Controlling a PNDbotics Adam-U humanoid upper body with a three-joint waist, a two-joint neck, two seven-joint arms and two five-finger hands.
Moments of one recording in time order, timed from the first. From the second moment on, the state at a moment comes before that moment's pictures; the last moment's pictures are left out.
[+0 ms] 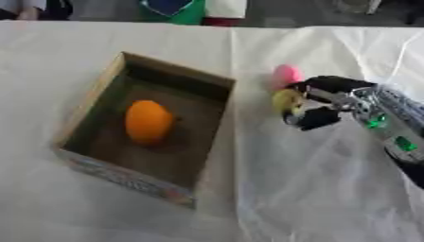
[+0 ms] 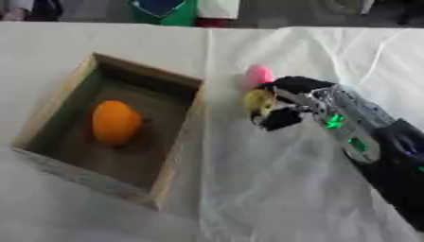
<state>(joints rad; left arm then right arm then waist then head) -0.37 0.25 0.02 -1.98 -0.02 -0.07 0.66 -0.66 -0.71 0.36 -1.54 0.81 0.27 0.68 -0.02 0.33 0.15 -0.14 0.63</state>
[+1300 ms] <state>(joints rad) -0.37 0.25 0.02 -1.98 -0.02 -0.07 0.65 -0.68 -0.70 0.37 -1.61 0.78 0.41 0.41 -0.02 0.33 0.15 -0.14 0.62</state>
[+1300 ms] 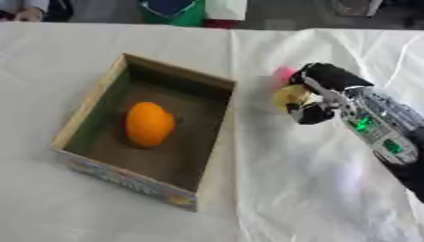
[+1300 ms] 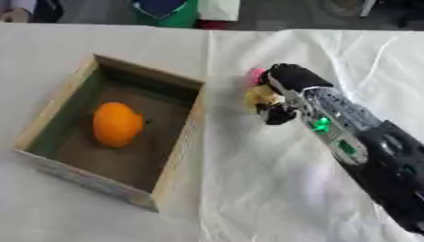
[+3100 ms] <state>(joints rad) -0.37 0.25 0.02 -1.98 -0.02 -0.07 0.66 -1.01 -0.43 0.41 -1.84 0.71 0.42 0.58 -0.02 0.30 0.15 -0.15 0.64</state>
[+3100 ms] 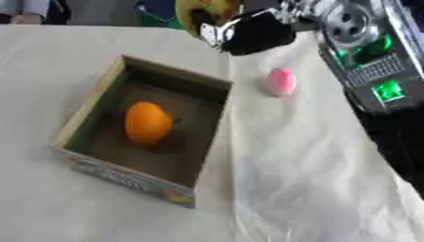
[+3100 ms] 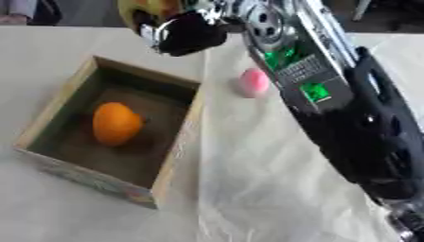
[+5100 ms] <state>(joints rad) -0.38 0.25 0.02 -1.98 -0.02 -0.07 0.65 -0.97 -0.28 0.49 -1.64 0.86 0.25 0.75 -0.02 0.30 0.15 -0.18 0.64</state>
